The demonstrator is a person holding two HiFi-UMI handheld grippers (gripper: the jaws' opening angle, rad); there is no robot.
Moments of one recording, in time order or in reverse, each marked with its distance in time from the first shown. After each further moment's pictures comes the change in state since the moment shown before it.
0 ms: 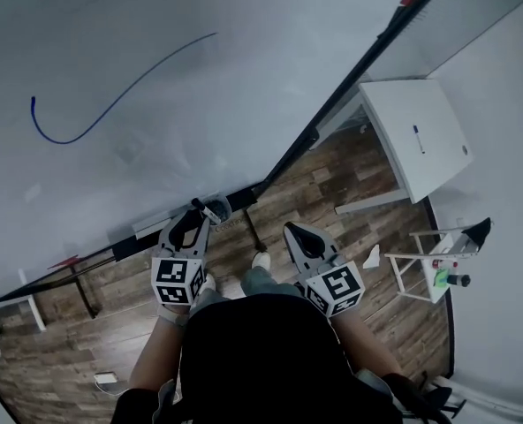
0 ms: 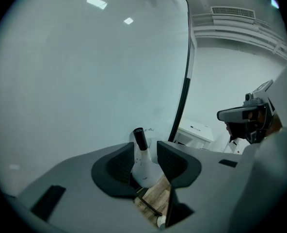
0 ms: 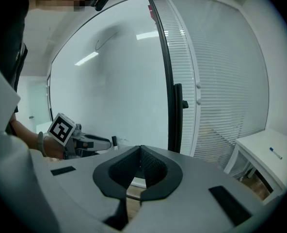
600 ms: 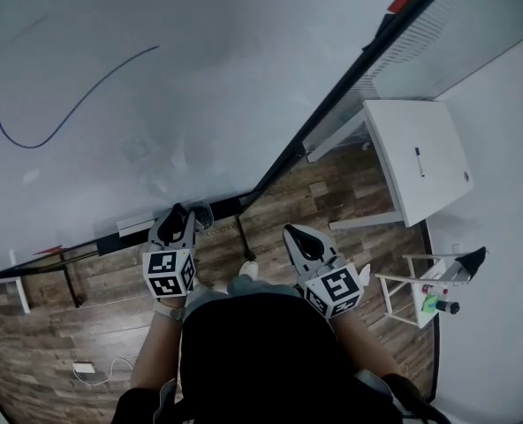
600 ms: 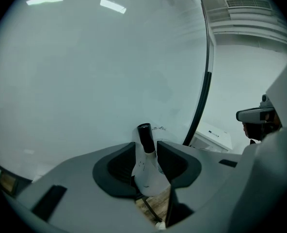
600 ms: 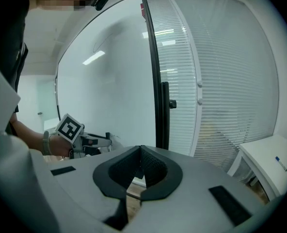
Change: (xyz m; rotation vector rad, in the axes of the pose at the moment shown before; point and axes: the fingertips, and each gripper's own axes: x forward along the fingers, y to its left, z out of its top) left arm 0.031 0.014 -0.006 -0.111 -0.013 0.209; right arm -0.001 -0.051 -0.001 -0.048 0.020 0.087
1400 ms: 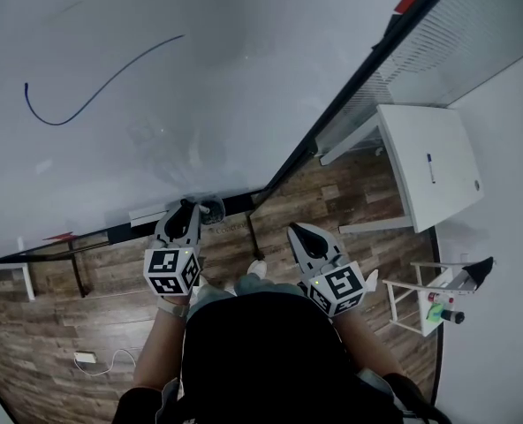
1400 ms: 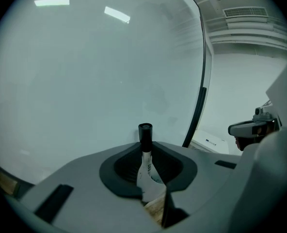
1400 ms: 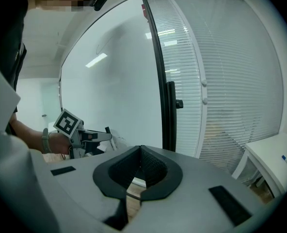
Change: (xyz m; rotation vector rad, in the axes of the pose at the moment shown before) left arm -0.023 -0.003 0.026 -0.027 -0.093 -0.017; right arm 0.004 0.012 0.002 0.002 -0.018 0.050
